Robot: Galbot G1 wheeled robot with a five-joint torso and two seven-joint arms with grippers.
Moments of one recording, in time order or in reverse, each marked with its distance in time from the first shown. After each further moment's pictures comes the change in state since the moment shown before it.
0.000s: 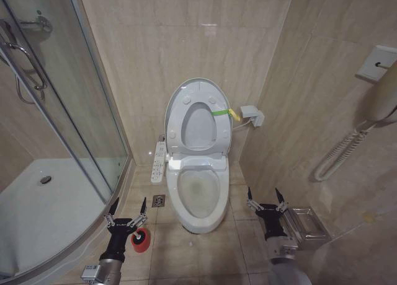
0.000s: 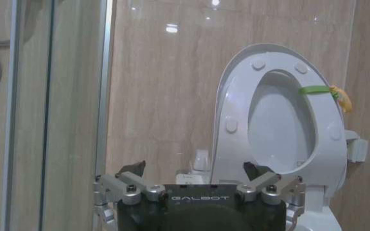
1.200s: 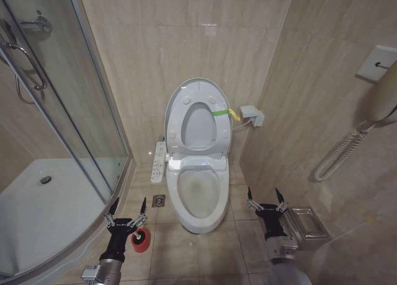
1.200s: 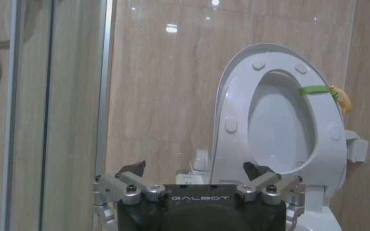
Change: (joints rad) left arm 0.000 0.000 0.000 0.000 0.000 0.000 0.000; right arm 0.000 0.000 0.000 0.000 0.000 0.000 0.000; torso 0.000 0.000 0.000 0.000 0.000
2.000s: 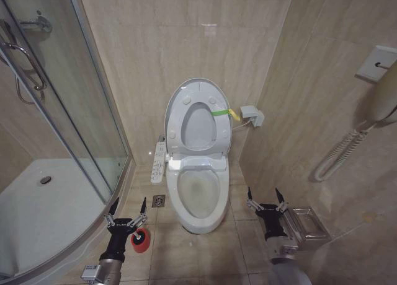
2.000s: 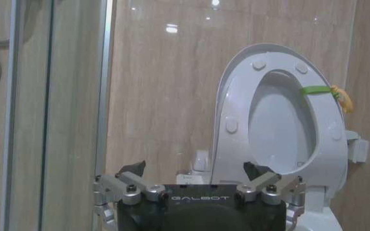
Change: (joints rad) left arm 0.000 0.000 0.000 0.000 0.000 0.000 0.000; right arm 0.000 0.000 0.000 0.000 0.000 0.000 0.000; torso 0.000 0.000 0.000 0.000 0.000
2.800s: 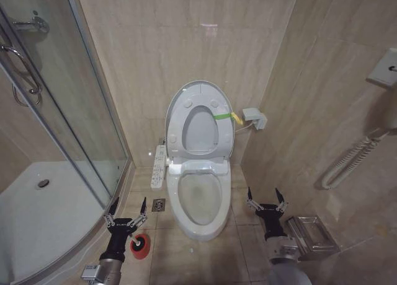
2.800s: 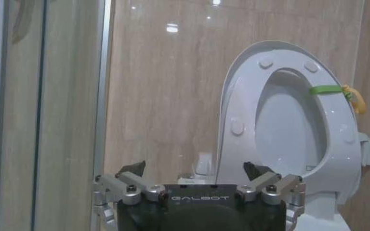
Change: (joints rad) left arm 0.000 0.000 0.000 0.000 0.000 0.000 0.000; right arm 0.000 0.000 0.000 0.000 0.000 0.000 0.000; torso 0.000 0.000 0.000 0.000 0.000
